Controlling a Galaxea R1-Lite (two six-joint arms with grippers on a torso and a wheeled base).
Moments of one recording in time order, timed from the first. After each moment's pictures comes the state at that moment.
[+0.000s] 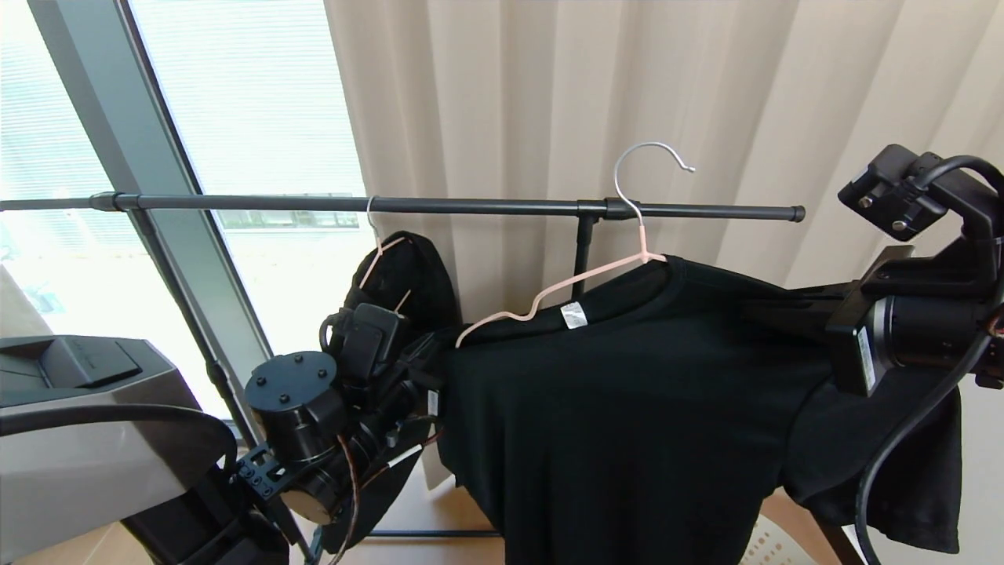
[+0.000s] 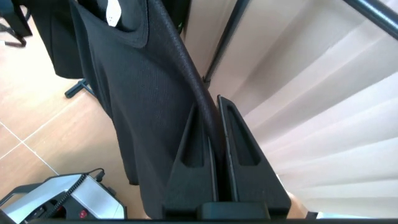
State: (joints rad) left arm -0.57 2.05 -0.48 -1.57 0.21 0.14; right arm 0.43 1.35 -1.01 0.13 0.05 -0.23
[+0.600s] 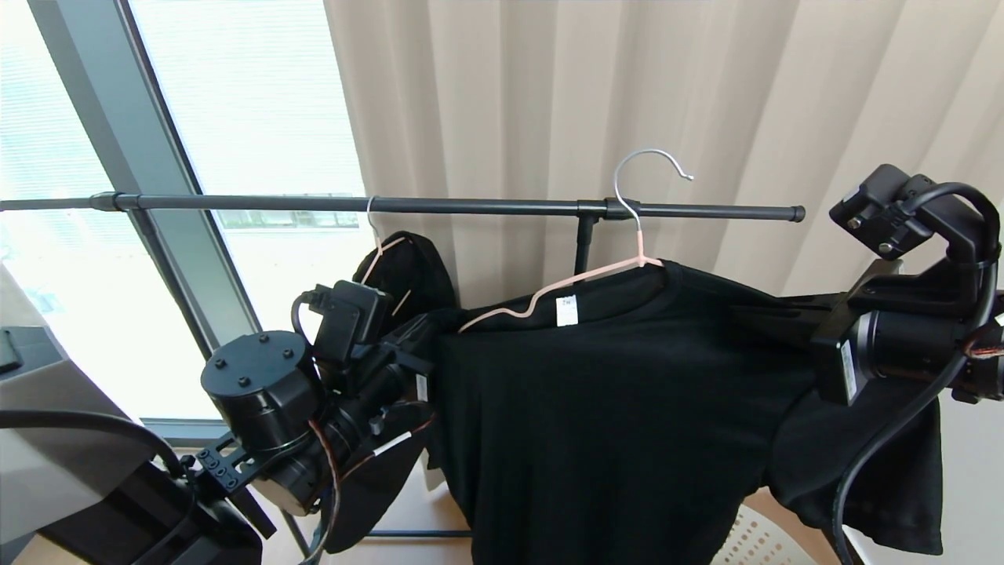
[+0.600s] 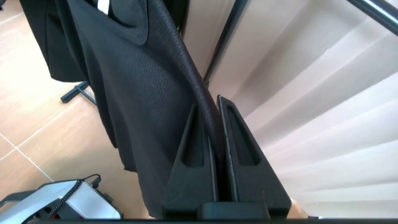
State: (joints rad) left arm -0.57 1.94 -0.48 -1.50 0.18 0.14; right arm 0.43 1.35 -0.91 -0.02 0.05 -0.23
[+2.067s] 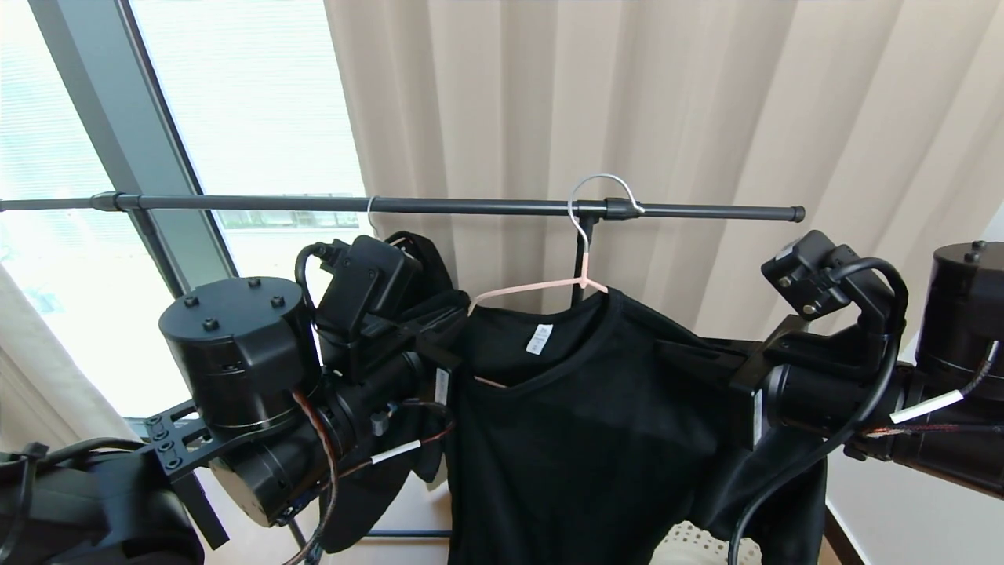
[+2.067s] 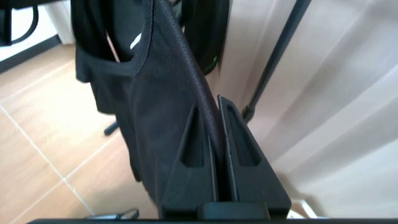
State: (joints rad) left arm -0.71 1.69 -0.62 -1.00 0.17 0.14; right arm 0.58 1.45 -0.65 -0.49 0.06 -0.03
